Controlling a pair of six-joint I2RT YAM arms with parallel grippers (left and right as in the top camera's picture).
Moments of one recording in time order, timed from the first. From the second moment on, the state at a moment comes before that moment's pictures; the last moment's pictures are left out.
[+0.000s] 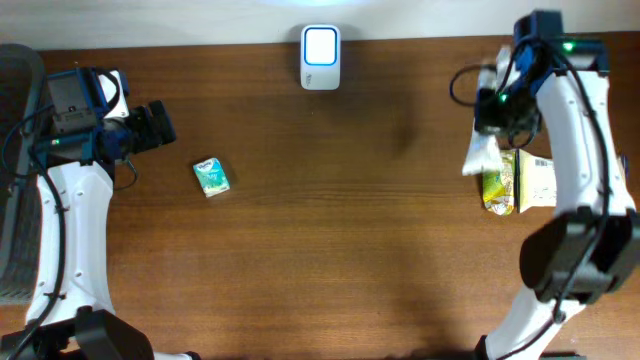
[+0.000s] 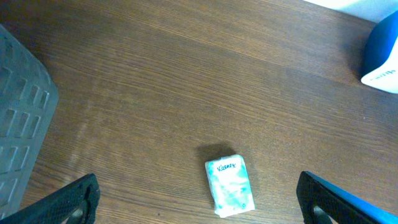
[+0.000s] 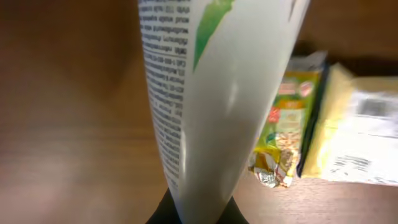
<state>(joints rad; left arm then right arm) 0.22 1.60 1.44 -0.75 0.08 -0.09 -0.10 2.01 1.93 -1.38 -0.08 0.02</state>
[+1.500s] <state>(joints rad) 0.22 1.60 1.44 -0.75 0.08 -0.09 0.75 2.31 2.07 -0.63 -0.35 0.21</state>
